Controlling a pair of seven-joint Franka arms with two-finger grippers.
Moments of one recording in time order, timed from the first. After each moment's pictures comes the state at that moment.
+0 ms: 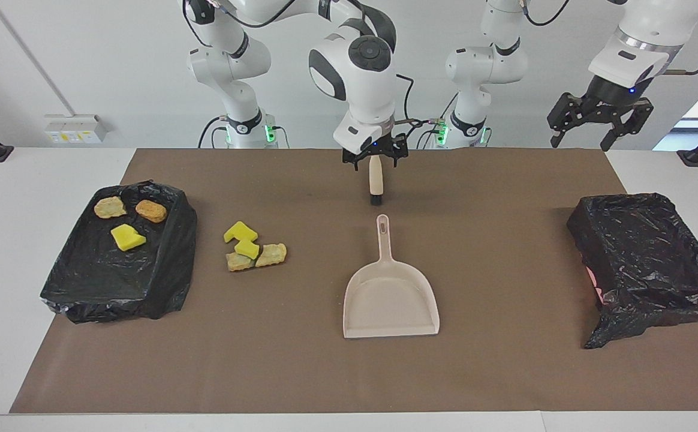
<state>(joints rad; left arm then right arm) -0.09 0.02 -0.03 -1.42 0.00 1.51 0.08 0.26 0.20 0.50 -1.67 0.10 1.76 0.71</state>
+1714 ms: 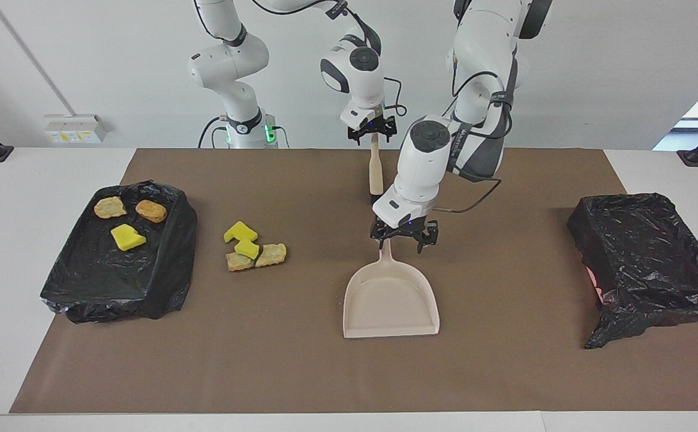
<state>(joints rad) -0.52 0.37 -0.06 -1.70 0.02 2.19 -0.42 0.56 -0.07 0.50 -2.41 0.37 2.34 0.79</state>
